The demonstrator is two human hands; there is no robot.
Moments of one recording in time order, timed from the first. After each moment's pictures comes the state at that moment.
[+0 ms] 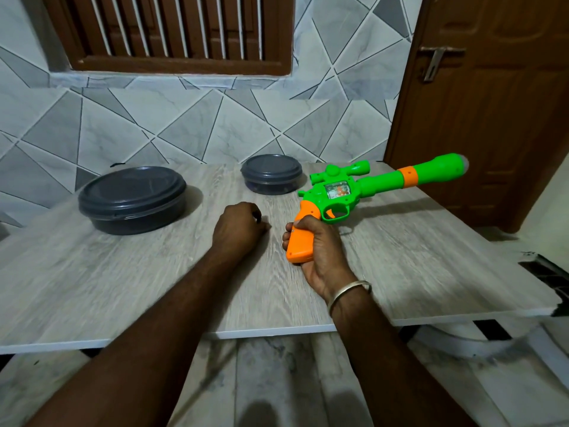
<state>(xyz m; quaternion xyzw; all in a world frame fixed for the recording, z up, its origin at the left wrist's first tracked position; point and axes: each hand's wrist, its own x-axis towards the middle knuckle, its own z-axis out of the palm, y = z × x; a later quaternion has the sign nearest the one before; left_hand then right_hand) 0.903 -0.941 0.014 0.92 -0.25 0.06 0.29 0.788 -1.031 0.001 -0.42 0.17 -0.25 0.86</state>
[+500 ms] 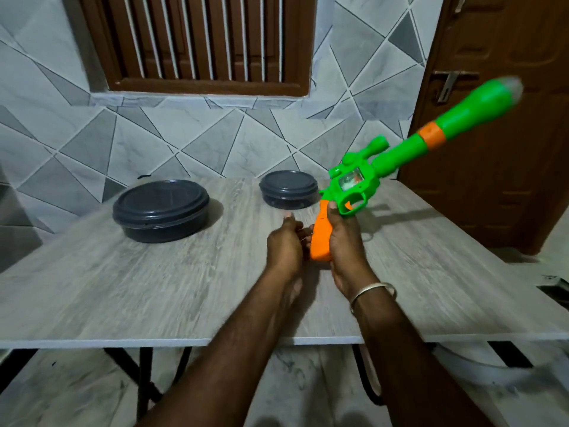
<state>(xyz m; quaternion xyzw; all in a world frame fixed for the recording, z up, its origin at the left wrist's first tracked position) 0.825 -0.968 0.030 0.52 -0.01 -0.22 0.82 0.796 -1.034 0.032 -0.53 0.21 -0.35 0.74</state>
